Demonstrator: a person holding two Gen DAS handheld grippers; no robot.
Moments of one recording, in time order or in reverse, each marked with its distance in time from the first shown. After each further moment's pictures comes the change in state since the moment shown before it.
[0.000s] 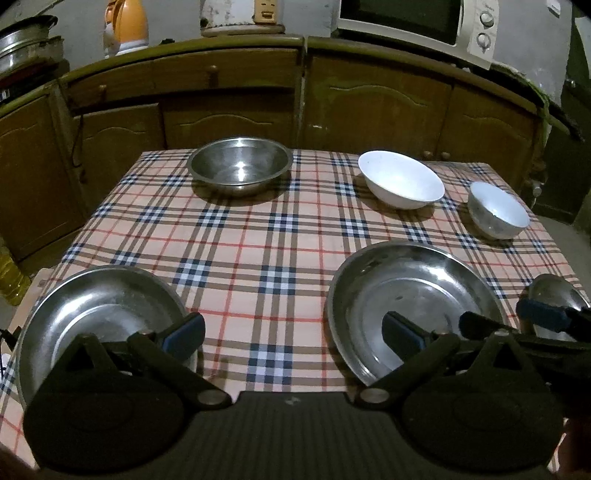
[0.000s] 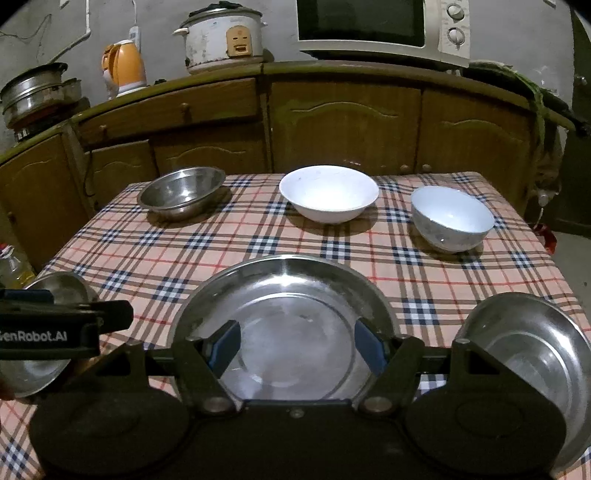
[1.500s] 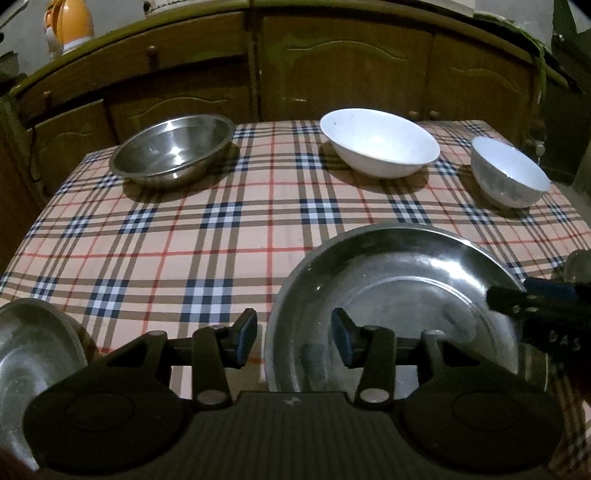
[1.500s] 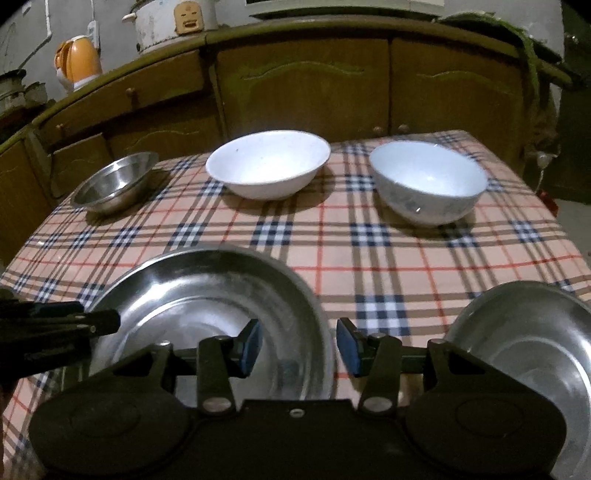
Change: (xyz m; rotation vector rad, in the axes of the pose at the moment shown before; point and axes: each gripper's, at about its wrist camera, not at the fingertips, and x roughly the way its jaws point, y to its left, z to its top) left arm 0.090 -0.048 0.006 0.103 0.060 -0.003; right arm 0.078 -0.075 0.006 0.073 0.064 -0.021
